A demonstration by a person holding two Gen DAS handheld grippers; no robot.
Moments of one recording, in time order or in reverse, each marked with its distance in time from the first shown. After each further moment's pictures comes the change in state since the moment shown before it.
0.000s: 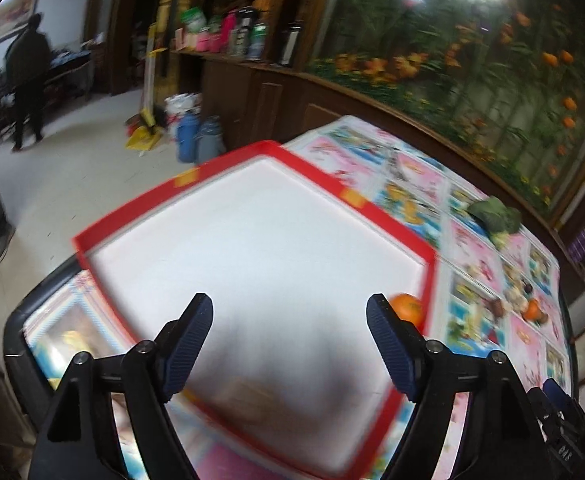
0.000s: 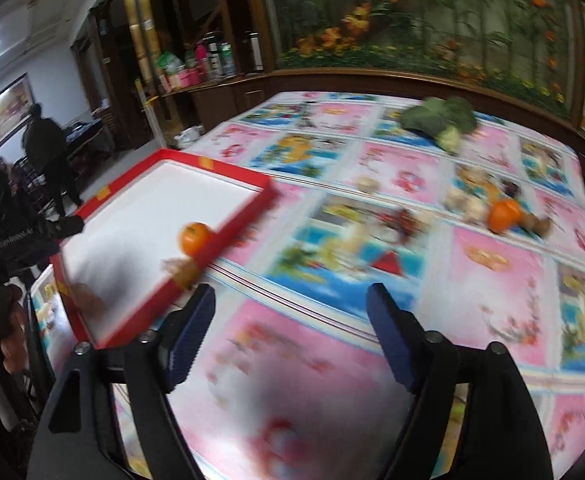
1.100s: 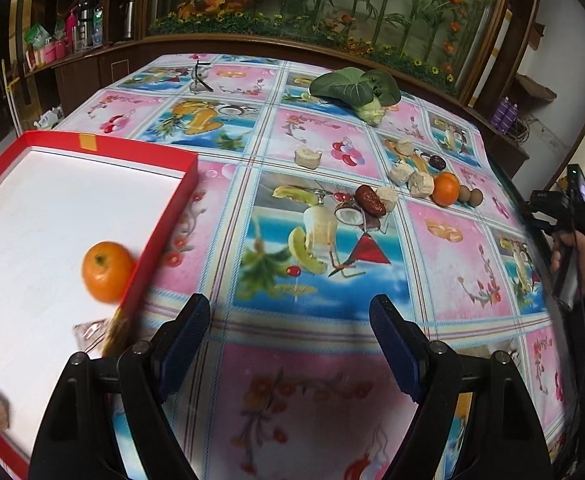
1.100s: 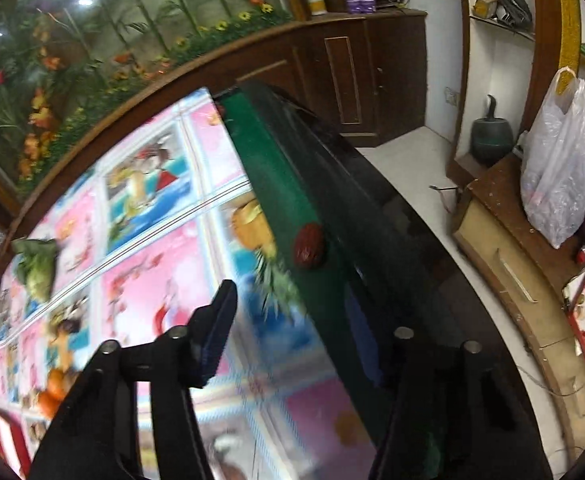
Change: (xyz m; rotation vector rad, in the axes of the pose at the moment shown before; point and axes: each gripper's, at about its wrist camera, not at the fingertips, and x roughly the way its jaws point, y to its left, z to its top) left arm 0.067 -0.158 -0.051 0.341 0.209 -0.253; right arm 0.006 -0.397 0.043 0.696 0.025 -0.540
